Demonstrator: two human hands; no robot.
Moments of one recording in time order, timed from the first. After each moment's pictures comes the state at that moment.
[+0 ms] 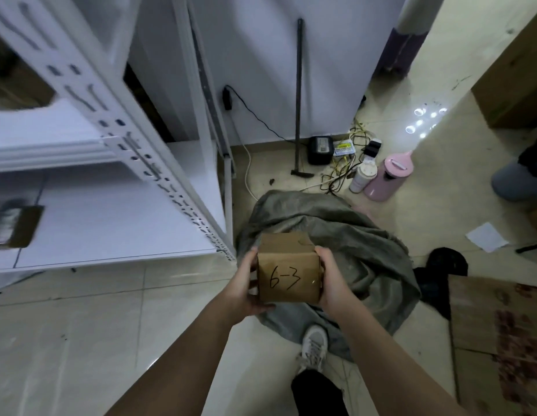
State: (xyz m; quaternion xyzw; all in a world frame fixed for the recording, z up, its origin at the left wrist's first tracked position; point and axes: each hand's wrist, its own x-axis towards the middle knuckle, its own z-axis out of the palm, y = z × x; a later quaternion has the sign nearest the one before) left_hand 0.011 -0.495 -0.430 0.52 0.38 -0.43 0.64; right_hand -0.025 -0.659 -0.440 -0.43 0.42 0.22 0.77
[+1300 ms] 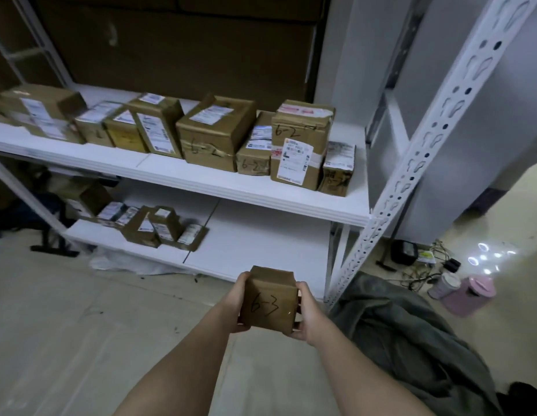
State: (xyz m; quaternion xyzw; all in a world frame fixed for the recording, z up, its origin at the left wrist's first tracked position) left_hand -0.106 -0.113 -0.185 0.56 0.43 -0.25 0.66; right_hand -0.094 -0.259 -0.216 -0.58 0.35 0.32 0.66
